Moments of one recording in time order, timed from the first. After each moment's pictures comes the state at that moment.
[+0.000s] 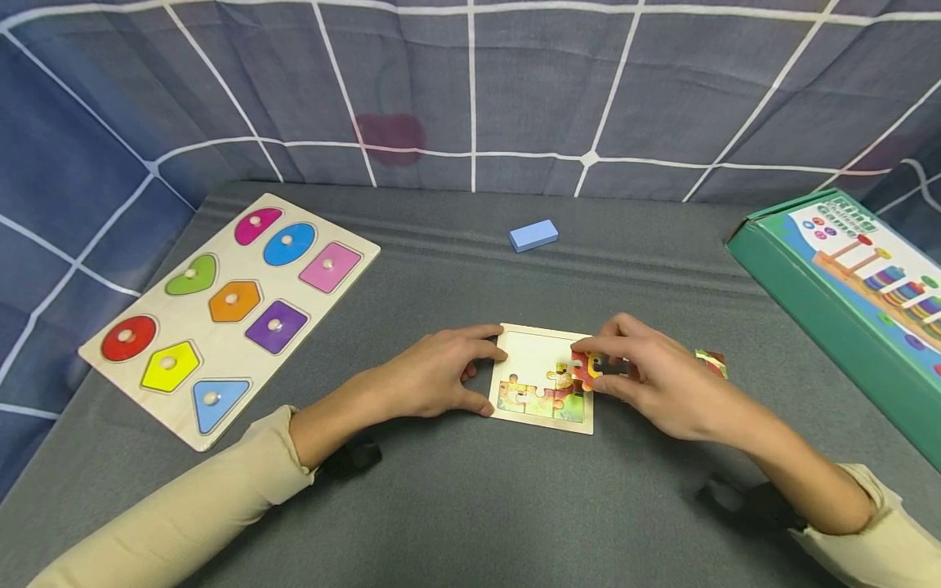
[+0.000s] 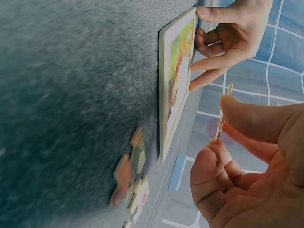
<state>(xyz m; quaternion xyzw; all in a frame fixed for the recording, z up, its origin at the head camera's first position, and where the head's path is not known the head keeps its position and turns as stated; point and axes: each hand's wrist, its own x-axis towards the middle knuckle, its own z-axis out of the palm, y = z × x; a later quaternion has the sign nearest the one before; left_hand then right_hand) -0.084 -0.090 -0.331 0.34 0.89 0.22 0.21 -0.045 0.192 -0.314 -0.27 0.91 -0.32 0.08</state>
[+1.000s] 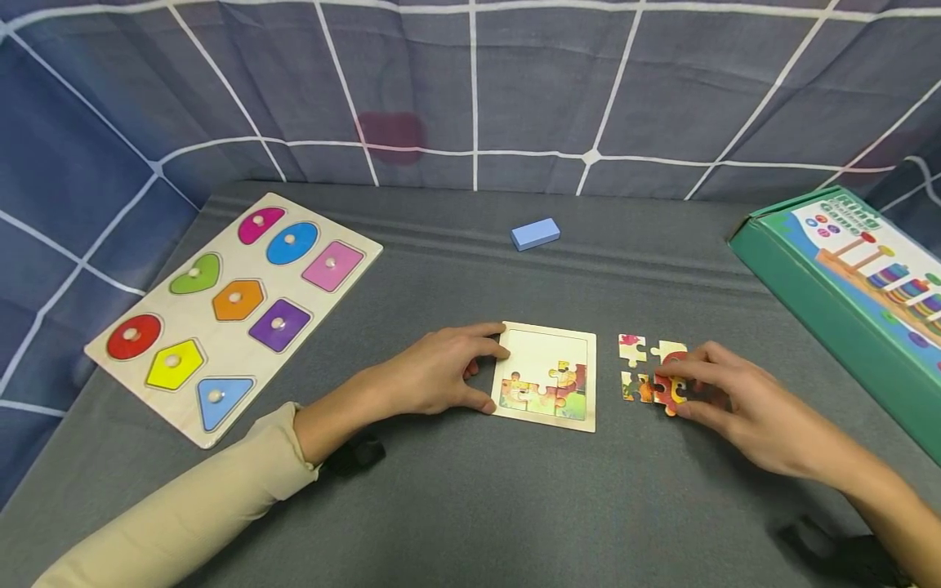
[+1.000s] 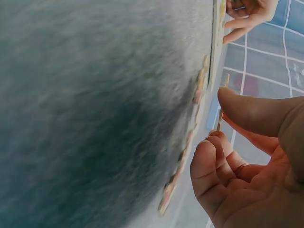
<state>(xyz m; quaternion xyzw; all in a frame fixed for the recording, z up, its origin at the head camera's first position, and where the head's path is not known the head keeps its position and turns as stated) -0.084 -0.090 -0.329 0.34 0.89 0.22 0.22 -0.017 0.265 -0.342 -0.27 0.93 -0.27 0.00</state>
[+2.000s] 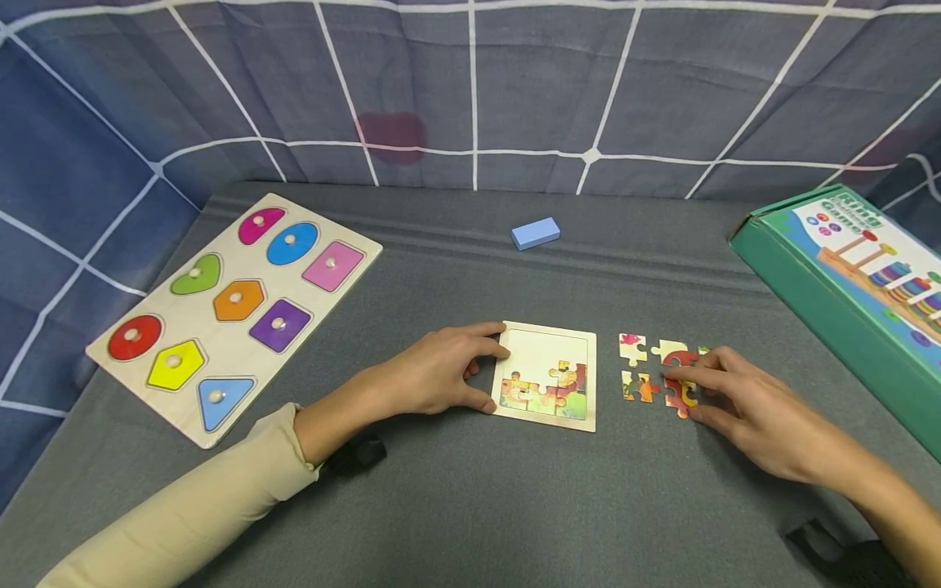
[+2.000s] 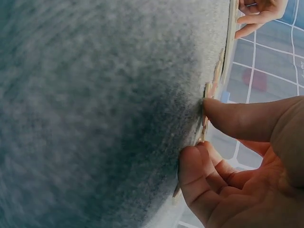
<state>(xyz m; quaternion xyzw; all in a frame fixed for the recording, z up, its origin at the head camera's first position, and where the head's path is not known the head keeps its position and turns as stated) -0.083 -0.090 -0.329 0.34 0.89 0.22 0.22 -0.012 0.277 -0.350 -0.25 0.94 -0.22 0.00</state>
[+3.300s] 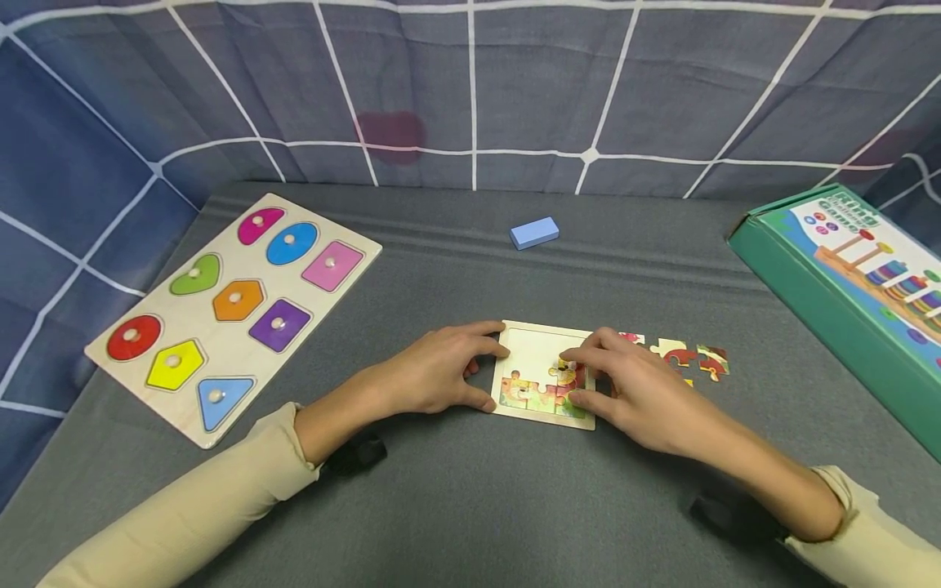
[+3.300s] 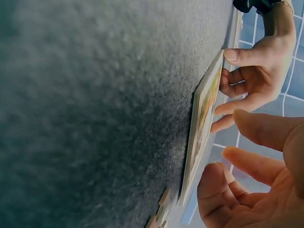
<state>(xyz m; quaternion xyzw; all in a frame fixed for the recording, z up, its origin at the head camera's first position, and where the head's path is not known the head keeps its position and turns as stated) -0.084 -0.089 -0.328 0.34 0.89 0.21 0.21 -0.033 0.173 -0.330 -0.25 0.93 -0.28 0.05</state>
